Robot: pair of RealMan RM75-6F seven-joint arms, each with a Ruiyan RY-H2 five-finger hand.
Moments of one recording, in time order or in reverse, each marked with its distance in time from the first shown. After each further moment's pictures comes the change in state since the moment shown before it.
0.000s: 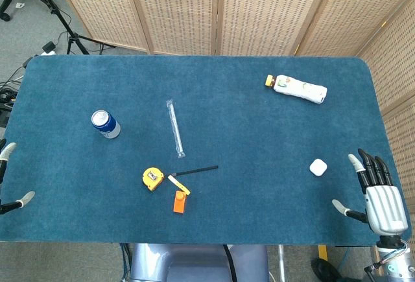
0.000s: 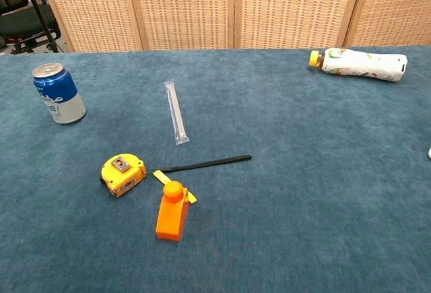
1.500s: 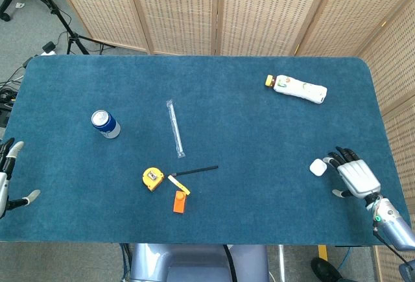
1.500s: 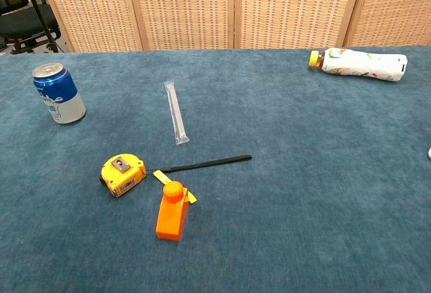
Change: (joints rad) left arm -0.020 -0.022 -0.020 -0.006 -0.038 -0.061 0.052; right arm 0.320 -0.290 -0.130 0.928 -0.119 -0.430 0.345
